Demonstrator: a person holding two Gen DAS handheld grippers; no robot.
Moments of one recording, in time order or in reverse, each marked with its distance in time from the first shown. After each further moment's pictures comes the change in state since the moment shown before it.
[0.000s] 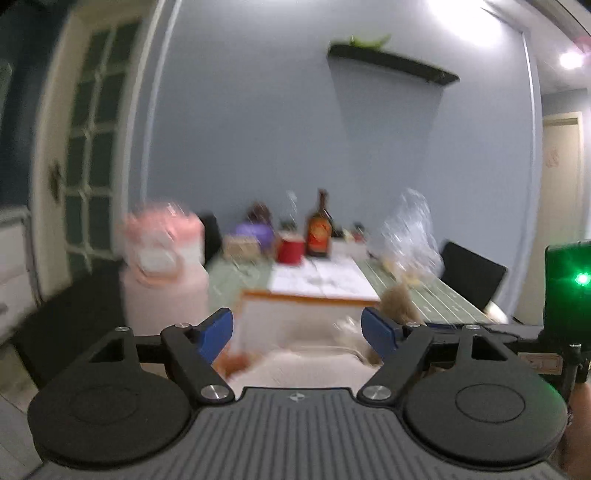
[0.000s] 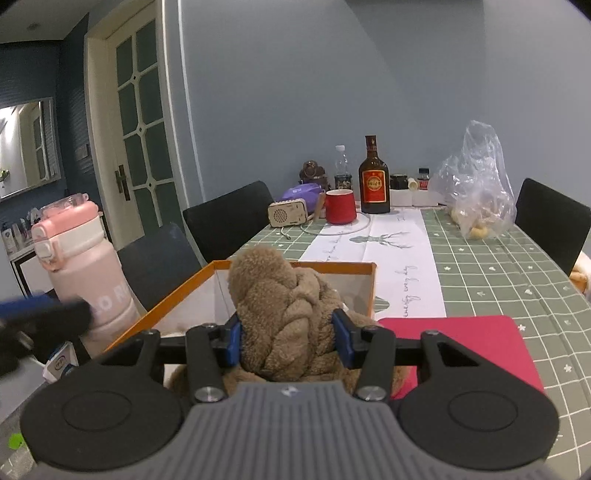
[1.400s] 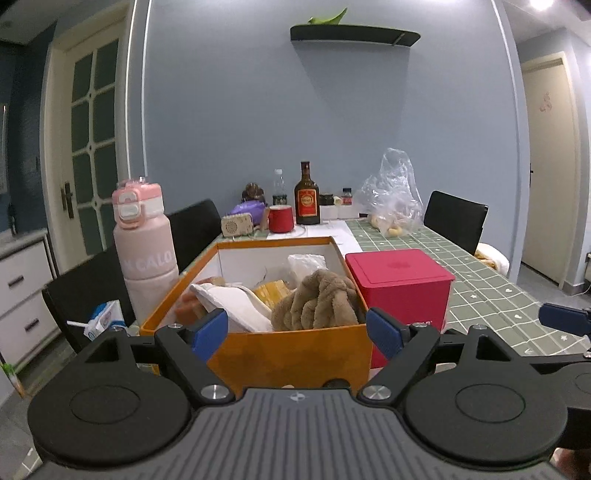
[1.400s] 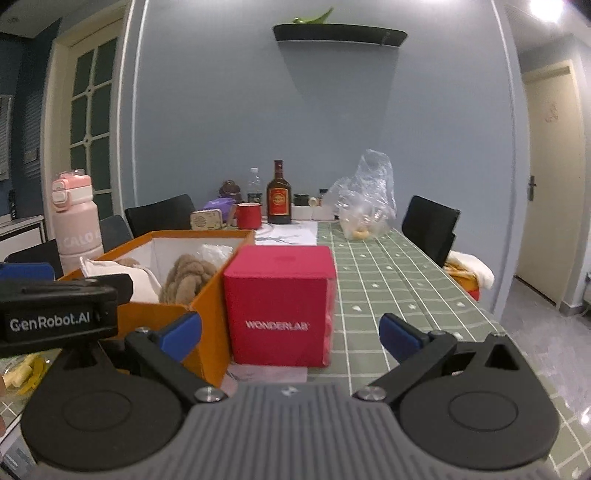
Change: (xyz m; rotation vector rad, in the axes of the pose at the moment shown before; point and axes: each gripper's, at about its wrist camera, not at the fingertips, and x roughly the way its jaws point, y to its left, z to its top) left arm -0.074 -0.105 -0.061 0.153 0.073 0.074; right arm -0.194 -0.026 -0.109 0.003 -0.102 -0.267
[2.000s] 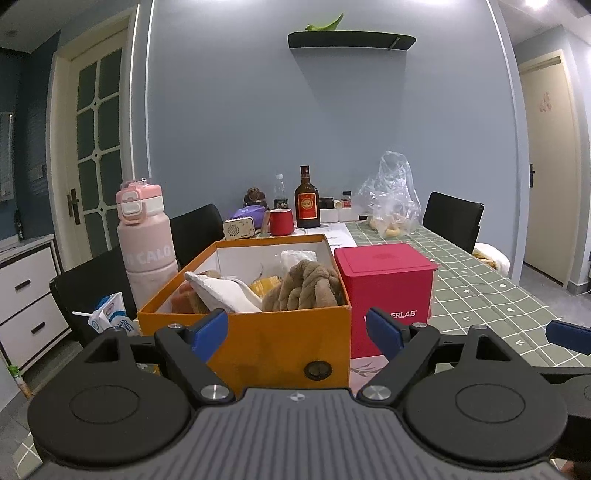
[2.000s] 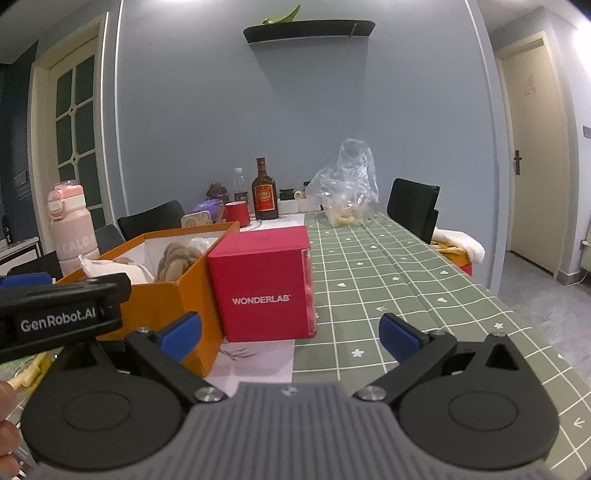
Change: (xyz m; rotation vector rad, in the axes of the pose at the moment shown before) left arm -0.020 -0.020 -0.012 -0.005 -0.009 0.014; right arm -0.023 -0.017 -0.022 0.074 -0.016 -0.021
